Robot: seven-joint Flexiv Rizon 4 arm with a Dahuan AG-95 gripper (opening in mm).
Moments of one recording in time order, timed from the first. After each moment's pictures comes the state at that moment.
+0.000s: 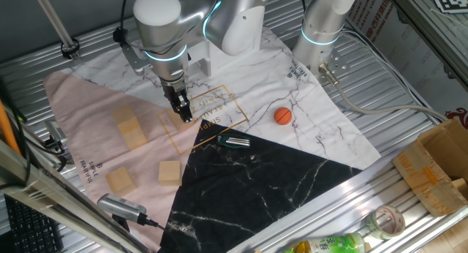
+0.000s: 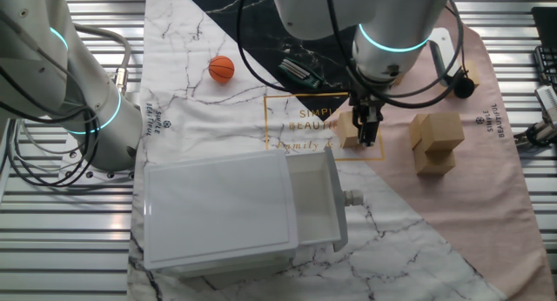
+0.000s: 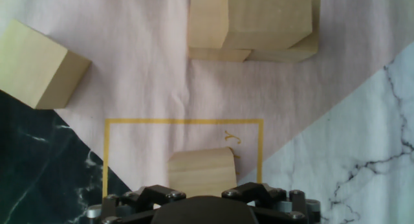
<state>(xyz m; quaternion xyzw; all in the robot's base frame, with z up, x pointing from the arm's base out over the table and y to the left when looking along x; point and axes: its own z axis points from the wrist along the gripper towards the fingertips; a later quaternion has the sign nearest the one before) 0.524 0.012 0.063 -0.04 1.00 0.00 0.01</state>
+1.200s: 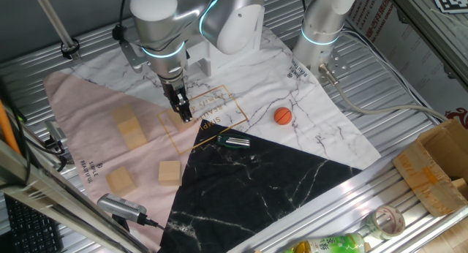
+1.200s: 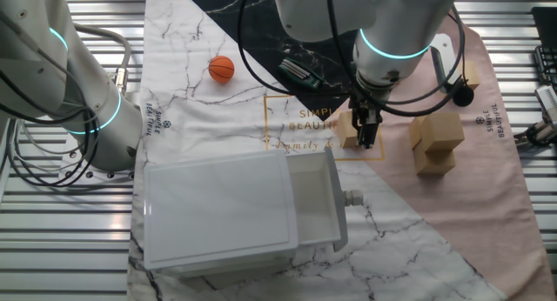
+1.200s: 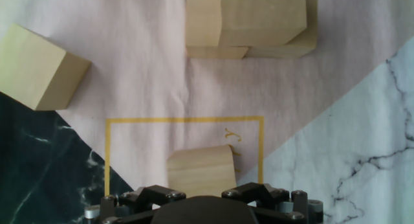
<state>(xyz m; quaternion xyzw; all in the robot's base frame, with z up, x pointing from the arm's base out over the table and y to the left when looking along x) 0.524 0.011 0.062 -0.03 1.00 0.01 0.01</state>
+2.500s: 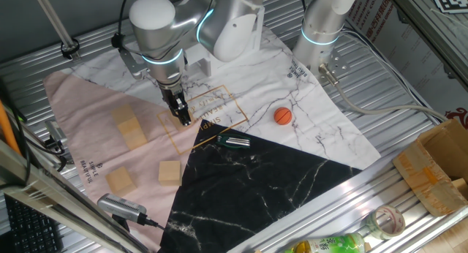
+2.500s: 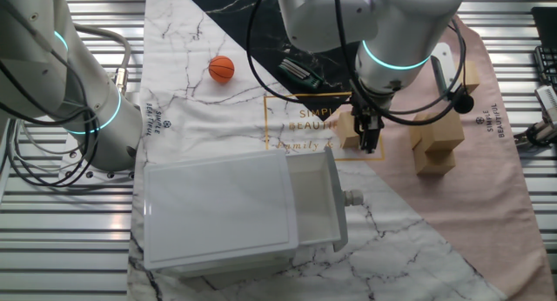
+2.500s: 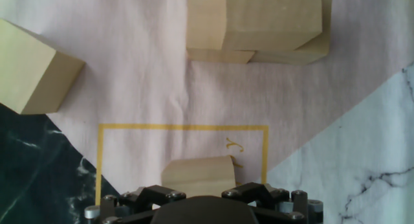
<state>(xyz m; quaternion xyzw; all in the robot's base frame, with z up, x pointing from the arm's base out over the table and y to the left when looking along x) 0.530 0.009 0.040 -0.04 1.00 0.01 0.01</state>
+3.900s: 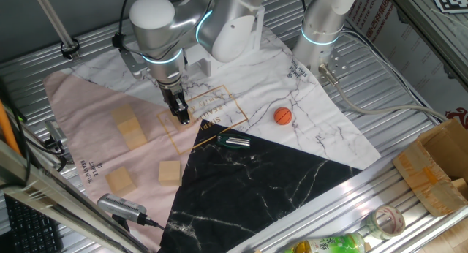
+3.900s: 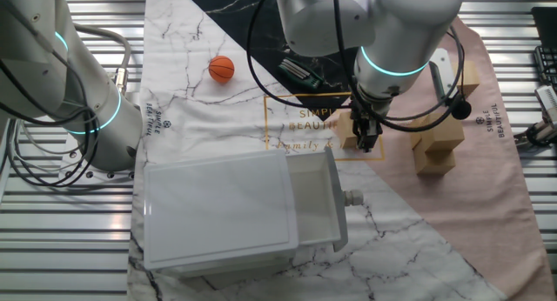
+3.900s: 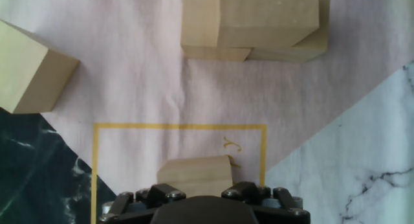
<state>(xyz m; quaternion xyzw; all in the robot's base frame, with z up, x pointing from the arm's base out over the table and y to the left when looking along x) 0.529 0.007 0.035 -0.04 1.00 0.02 0.01</state>
